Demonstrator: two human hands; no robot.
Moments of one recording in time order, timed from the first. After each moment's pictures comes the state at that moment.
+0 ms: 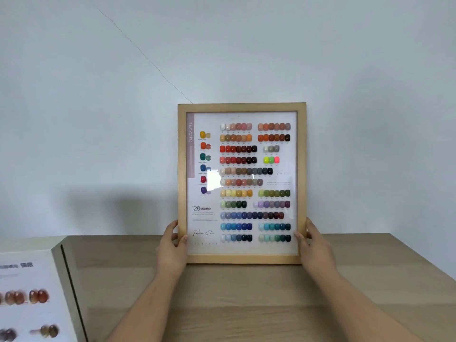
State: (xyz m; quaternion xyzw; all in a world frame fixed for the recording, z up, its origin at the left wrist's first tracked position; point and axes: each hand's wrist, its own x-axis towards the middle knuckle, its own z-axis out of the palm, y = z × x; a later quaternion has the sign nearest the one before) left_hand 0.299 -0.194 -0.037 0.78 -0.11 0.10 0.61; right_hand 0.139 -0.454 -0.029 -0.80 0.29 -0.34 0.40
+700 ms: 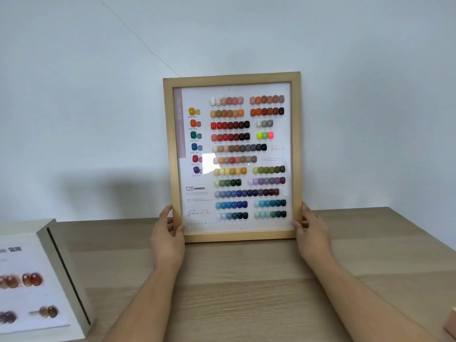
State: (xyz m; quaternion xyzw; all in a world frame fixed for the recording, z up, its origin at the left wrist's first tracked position) left_hand 0.290 -0.193 -0.054 0.77 -0.11 0.16 0.60; right_hand 0.134 -0.450 -0.051 -0.80 0.28 -0.37 0.38
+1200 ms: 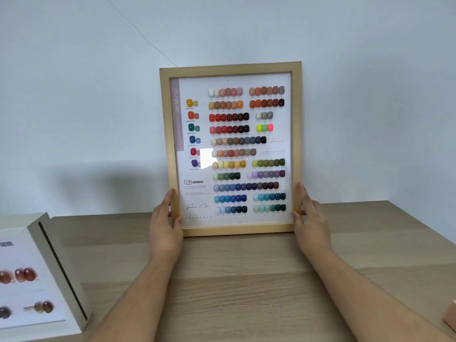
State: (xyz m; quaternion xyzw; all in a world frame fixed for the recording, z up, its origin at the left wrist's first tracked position) left_hand 0.292 -0.191 -0.049 0.81 -0.17 0.23 0.51; right_hand 0.141 -0.452 -0.053 -0.82 0.25 -0.41 0.31
